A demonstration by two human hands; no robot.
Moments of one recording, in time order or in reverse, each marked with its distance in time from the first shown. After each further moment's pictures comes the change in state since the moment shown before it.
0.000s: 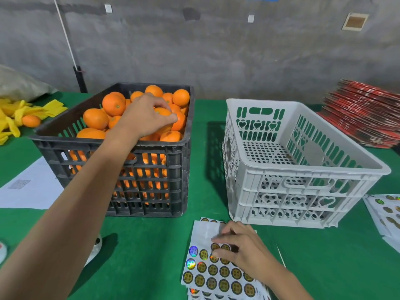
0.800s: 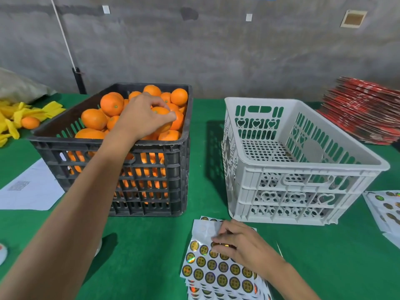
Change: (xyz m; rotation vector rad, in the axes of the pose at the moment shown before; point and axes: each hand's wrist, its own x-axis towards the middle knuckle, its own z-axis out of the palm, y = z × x) left_hand -0.007 0.009 -0.004 -0.041 0.022 -0.002; right_hand 0.007 -0.005 -0.007 -0.134 0.009 -0.205
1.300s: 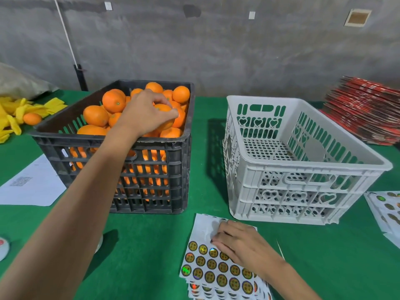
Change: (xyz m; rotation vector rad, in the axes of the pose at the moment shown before) left_hand 0.003 -0.003 0.004 0.007 0.017 -0.029; right_hand -0.001 -0.008 -0.004 -0.290 0.080 -0.165
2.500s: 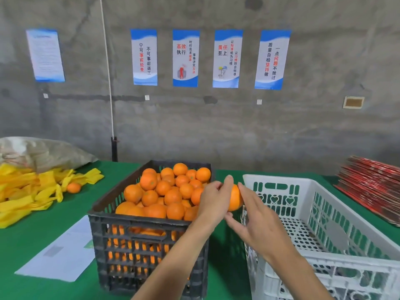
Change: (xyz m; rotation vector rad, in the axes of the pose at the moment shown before) left_hand -0.026 0.135 0.024 -0.643 -0.027 -0.386; right_hand 0.152 -0.008 -0.190 -0.072 0.409 0.347
